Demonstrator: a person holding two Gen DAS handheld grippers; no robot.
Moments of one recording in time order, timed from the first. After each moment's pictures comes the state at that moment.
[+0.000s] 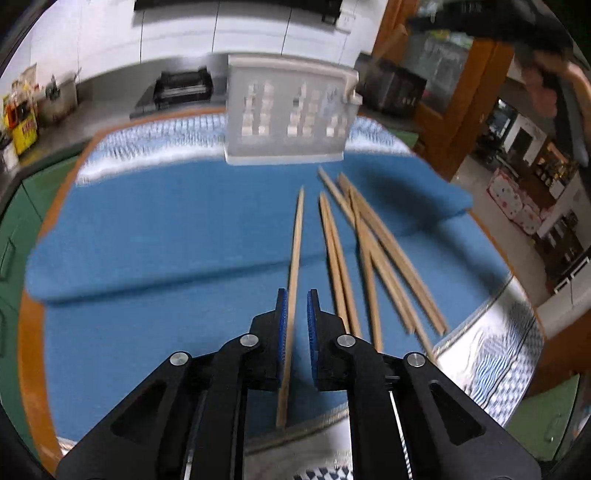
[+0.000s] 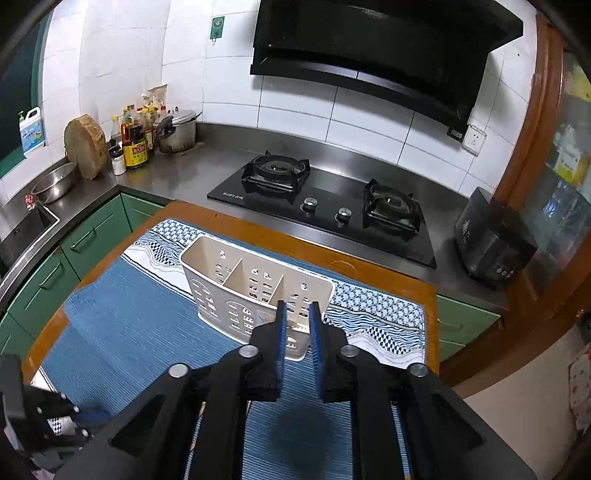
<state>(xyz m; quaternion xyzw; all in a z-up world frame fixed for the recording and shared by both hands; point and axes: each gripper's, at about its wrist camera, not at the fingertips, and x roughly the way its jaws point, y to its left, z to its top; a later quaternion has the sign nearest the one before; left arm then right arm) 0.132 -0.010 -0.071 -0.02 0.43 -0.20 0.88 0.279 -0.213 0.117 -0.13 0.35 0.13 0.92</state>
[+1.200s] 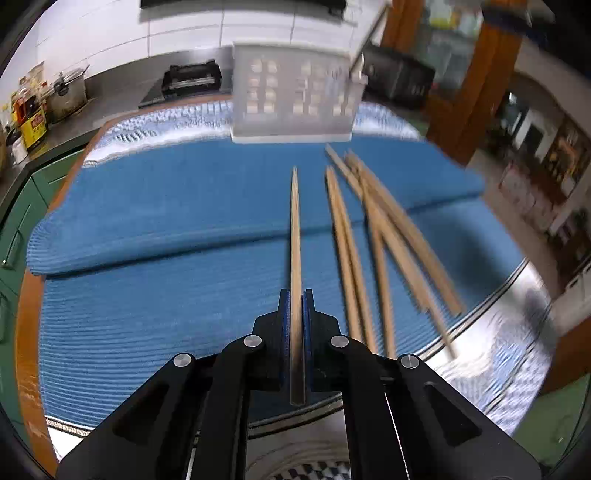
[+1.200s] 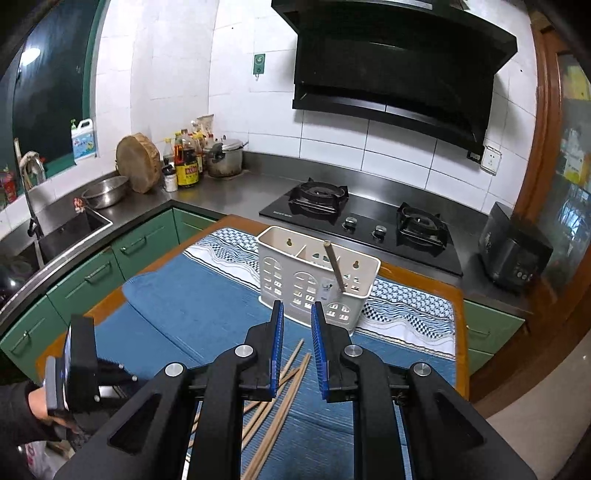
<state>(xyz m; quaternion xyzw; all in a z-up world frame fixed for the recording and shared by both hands) 0.121 -0.013 -0.076 -0.02 0.43 -0.17 0.89 0.159 -0.218 0.105 -0.10 0.28 0.21 0.93</state>
